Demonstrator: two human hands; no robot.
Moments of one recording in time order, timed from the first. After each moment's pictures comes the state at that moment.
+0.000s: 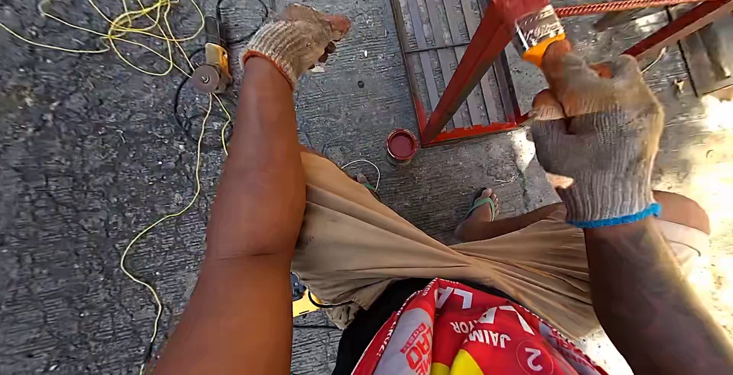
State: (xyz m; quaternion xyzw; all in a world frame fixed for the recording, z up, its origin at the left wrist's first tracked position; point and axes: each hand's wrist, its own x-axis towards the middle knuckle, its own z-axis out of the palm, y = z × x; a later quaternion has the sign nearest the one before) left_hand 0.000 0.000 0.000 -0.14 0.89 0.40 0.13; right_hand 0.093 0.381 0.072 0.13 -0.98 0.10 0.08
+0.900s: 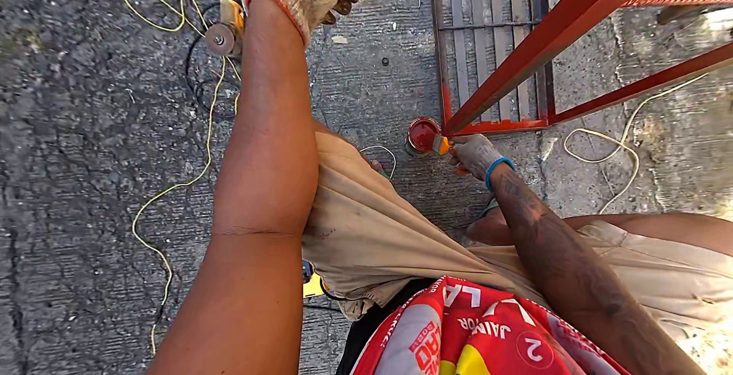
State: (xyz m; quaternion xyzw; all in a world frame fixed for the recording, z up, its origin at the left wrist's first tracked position) left_hand -0.039 -0.055 -0.036 -0.13 0.88 0.45 0.06; right_hand 0.036 0.315 -0.170 -0.11 -0.85 0.30 -0.43
